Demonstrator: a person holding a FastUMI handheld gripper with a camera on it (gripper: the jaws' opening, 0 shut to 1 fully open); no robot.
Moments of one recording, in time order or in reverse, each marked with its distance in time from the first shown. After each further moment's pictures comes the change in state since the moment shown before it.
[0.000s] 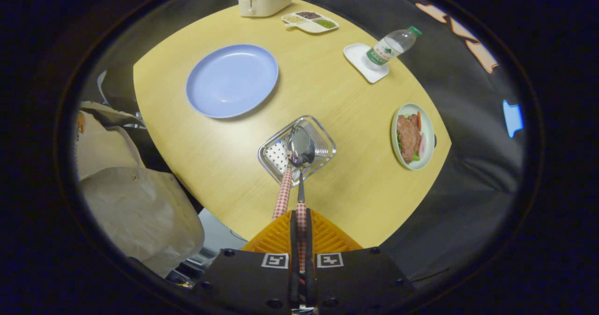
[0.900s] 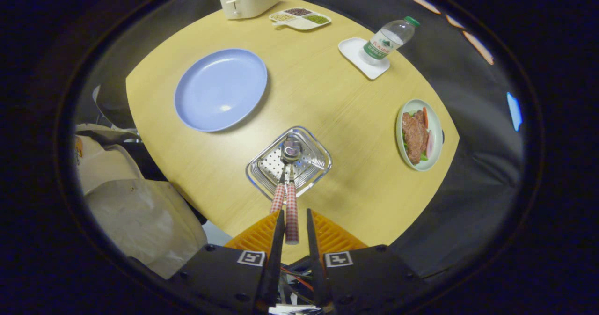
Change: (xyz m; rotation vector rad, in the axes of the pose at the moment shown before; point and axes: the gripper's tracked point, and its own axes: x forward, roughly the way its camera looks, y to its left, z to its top) arm 0.011 -0.009 0.022 0.083 -0.007 0.054
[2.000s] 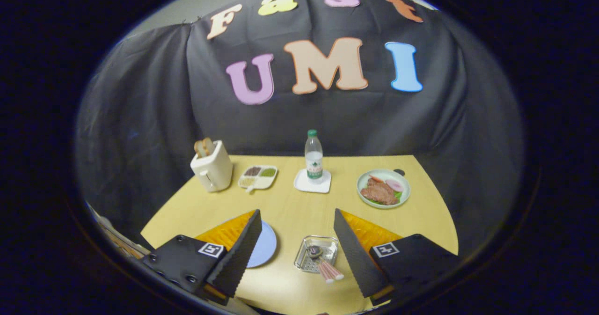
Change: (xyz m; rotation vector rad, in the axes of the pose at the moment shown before) arm -0.147 0.001 0.065 0.717 -1.070 -0.105
